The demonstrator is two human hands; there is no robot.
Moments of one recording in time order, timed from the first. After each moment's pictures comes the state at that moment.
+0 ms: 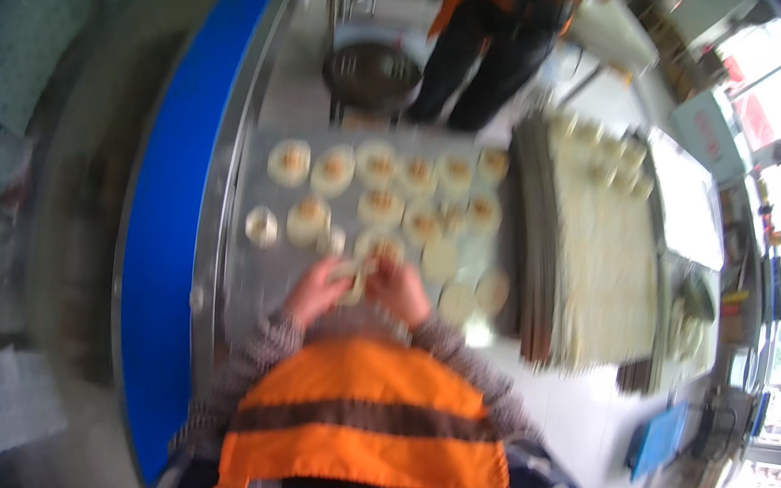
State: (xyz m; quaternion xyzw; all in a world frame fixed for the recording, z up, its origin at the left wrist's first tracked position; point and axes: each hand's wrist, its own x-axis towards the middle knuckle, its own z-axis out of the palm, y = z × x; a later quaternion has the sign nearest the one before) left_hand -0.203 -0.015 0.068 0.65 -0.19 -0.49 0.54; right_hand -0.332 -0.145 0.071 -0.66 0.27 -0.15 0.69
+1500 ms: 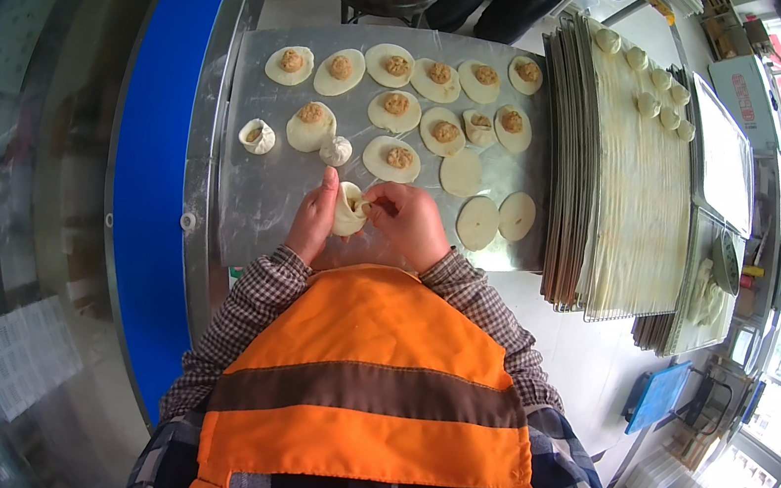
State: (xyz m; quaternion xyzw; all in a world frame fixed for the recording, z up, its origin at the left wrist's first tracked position) left_hand -0.221 -0.013 0.050 0.62 -0.11 -0.51 0.59; right_hand -0.343 -0.138 0.095 -0.79 0.22 -0.13 0.56
